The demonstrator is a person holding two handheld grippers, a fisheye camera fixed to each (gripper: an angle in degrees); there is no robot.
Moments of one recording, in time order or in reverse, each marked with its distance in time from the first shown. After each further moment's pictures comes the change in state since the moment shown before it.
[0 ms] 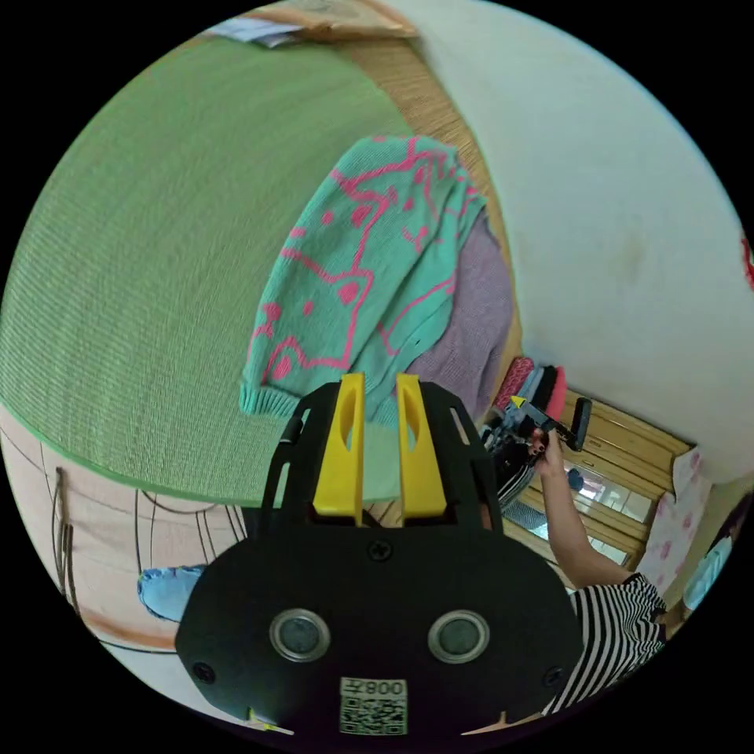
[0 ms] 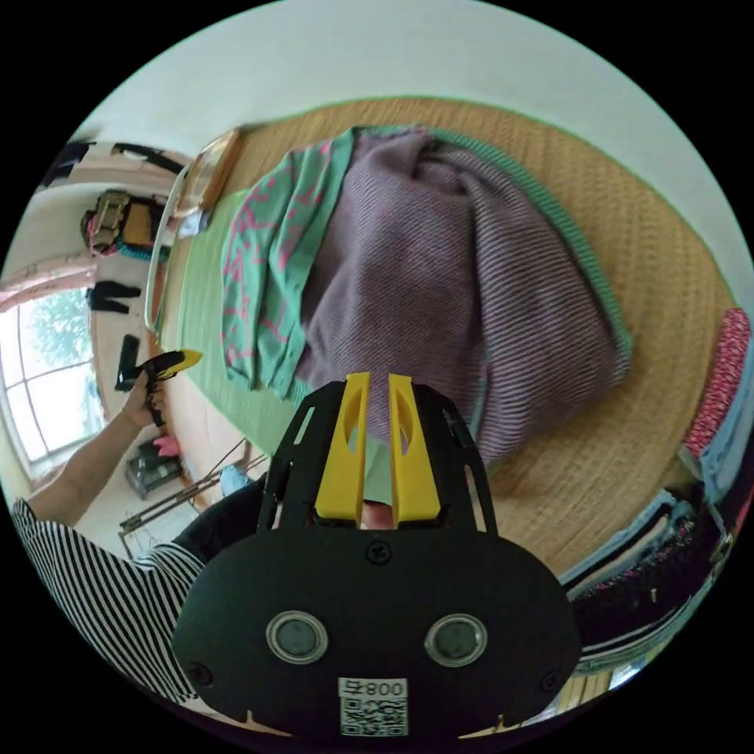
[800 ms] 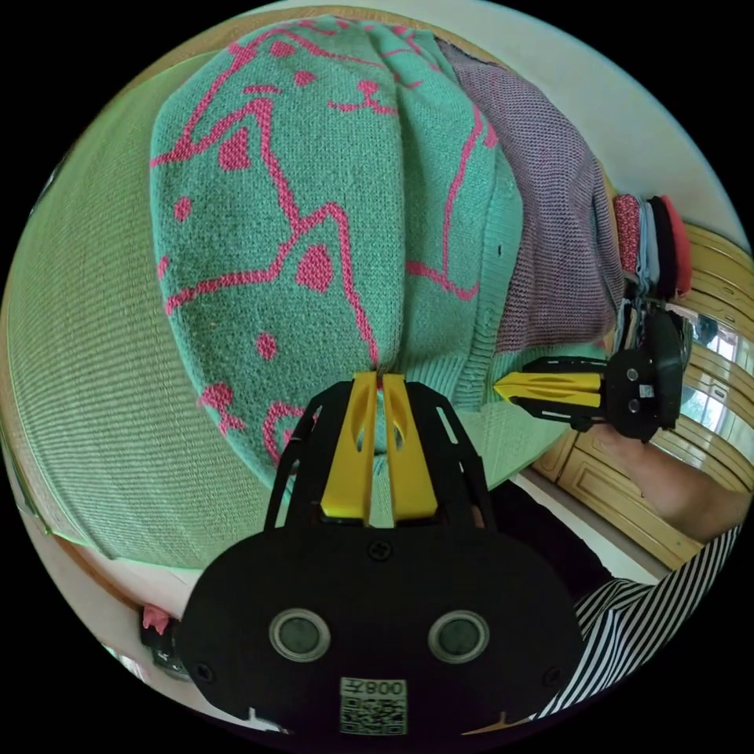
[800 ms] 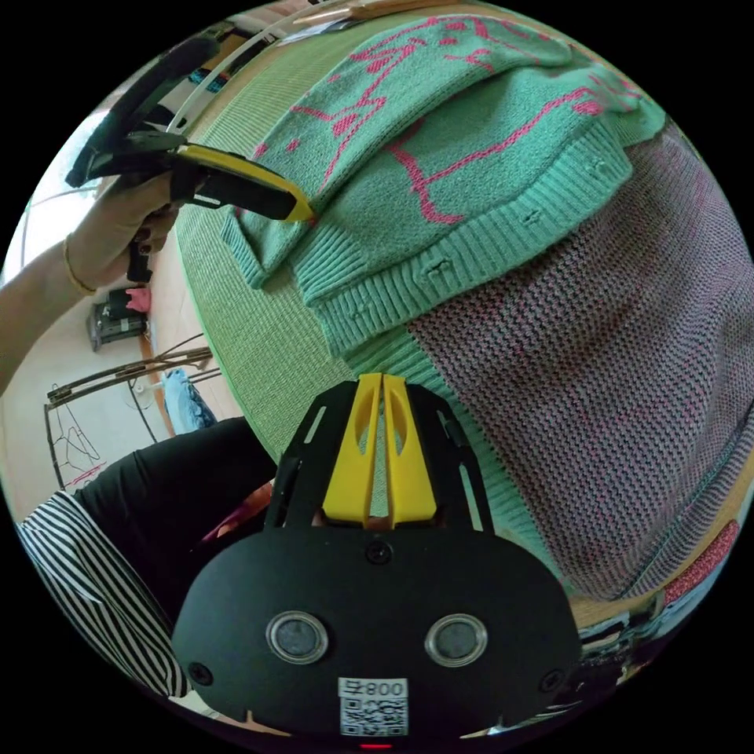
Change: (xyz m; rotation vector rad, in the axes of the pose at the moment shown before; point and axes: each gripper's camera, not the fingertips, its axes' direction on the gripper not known) left arm -0.039 -0.233 0.039 -0.279 -0.537 0.449; right arm 0.021 -0.195 0.260 -0.255 0.111 -0.444
